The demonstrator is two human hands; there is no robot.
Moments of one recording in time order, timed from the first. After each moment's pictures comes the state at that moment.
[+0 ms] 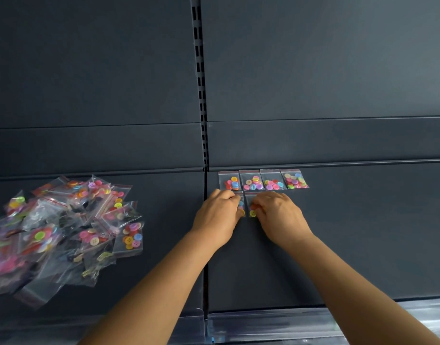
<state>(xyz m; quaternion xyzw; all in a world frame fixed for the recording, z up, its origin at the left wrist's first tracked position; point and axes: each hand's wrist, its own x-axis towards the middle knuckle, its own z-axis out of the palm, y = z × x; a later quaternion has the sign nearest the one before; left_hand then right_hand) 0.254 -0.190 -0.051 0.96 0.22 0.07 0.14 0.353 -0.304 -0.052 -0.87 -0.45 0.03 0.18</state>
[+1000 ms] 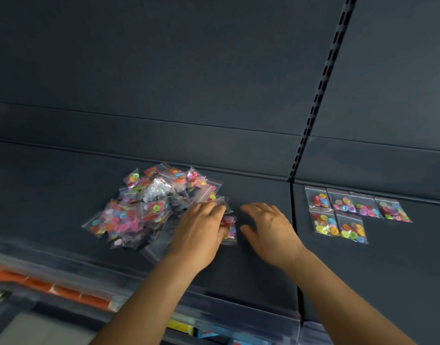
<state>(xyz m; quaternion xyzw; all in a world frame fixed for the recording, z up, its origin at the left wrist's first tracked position) 0.066 -0.121 -0.026 0.93 0.35 0.10 0.06 0.208 -0.200 -0.031 -0.78 -0.59 0.09 0.17</state>
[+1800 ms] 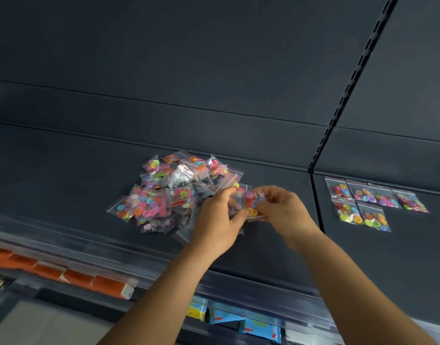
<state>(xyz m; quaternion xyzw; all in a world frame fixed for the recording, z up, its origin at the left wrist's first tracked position) 0.037 -0.106 -0.045 0.82 0.38 0.26 0.35 0.169 -0.172 -0.027 -0.73 -0.33 0.34 0.49</state>
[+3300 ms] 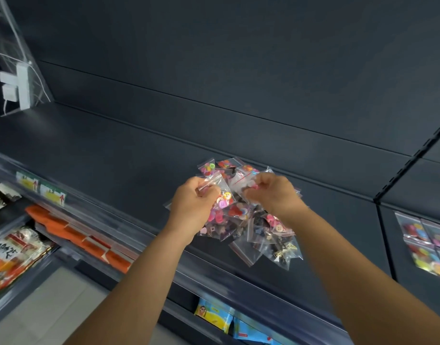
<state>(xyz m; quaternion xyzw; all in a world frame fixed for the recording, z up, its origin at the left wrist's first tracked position) -0.072 -0.031 -0.020 0.61 0.52 0.37 0.47 0.102 -0.060 -0.006 -0.74 -0.49 0.30 0.35</state>
